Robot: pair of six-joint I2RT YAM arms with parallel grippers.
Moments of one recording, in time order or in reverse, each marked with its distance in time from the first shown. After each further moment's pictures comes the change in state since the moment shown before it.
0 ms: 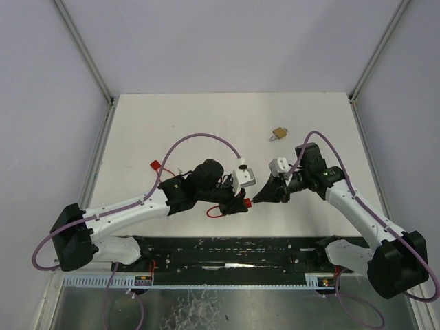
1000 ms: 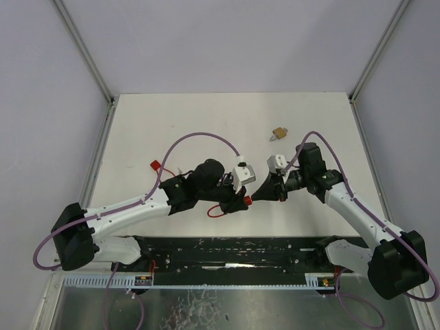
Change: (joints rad) left arm 0.000 0.012 0.006 0.003 -0.048 -0.045; right arm 0.002 -0.005 -0.063 0.212 0.034 0.218
